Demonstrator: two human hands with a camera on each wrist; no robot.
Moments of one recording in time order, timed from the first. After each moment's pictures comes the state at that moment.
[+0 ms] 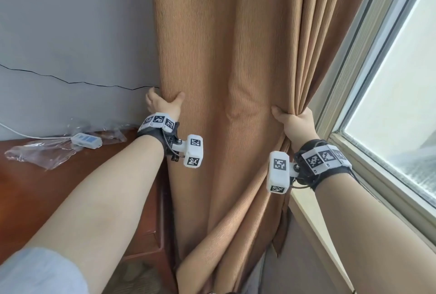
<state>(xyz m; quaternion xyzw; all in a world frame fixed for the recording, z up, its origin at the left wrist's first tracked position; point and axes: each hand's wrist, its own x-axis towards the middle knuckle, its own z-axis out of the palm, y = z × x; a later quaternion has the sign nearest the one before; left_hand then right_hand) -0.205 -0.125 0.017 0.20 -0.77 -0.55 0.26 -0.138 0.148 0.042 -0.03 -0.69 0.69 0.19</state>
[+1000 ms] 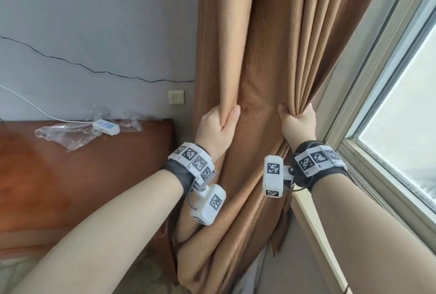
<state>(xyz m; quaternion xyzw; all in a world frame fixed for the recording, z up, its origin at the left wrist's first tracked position) -0.098 -0.032 0.011 -0.08 -0.80 -0.50 0.33 -0.142 0.139 0.034 0.00 -0.77 0.59 0.25</state>
